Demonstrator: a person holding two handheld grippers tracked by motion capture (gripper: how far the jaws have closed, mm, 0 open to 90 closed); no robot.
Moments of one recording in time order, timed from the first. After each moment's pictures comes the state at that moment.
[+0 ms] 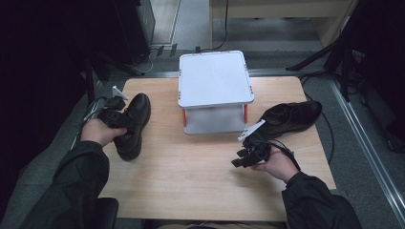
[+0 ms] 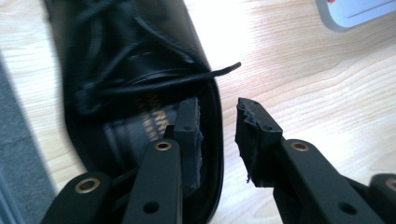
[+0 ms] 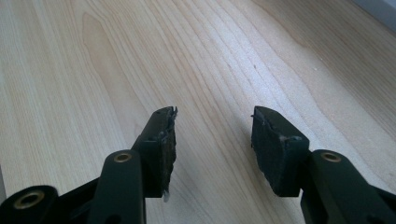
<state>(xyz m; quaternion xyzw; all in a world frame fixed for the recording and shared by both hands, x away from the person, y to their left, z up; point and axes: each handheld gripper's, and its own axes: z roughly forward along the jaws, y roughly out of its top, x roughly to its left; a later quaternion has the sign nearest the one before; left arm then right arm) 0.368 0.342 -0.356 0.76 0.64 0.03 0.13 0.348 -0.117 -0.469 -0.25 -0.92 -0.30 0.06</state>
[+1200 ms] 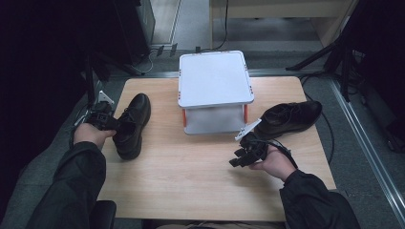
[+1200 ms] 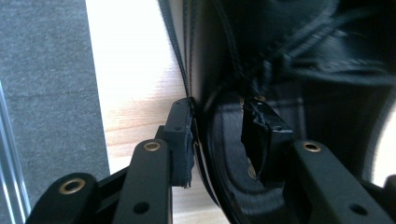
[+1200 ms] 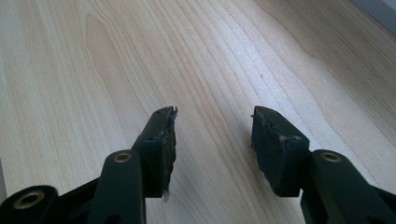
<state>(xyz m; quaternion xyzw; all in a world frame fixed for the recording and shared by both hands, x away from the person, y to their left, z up) 0.380 0.390 -0.401 0.69 0.72 0.03 0.09 0.350 -0.109 -0.468 -0.24 -0.92 -0.30 0.07</state>
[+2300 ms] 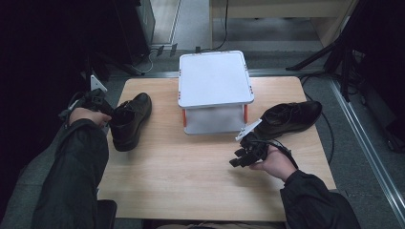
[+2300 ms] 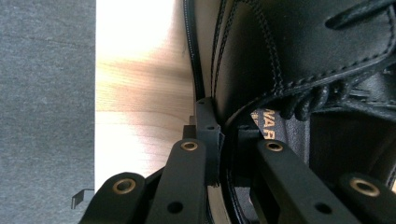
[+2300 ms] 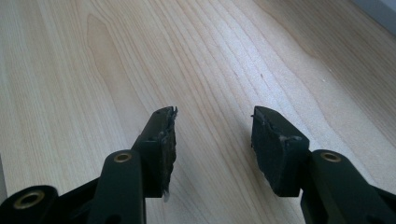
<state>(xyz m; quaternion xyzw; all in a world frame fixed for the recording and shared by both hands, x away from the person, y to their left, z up) 0.411 0.407 -0.358 0.61 0.78 -0.06 0.09 0.350 -0.110 -0.468 -0.24 -0.92 -0.30 0.07</state>
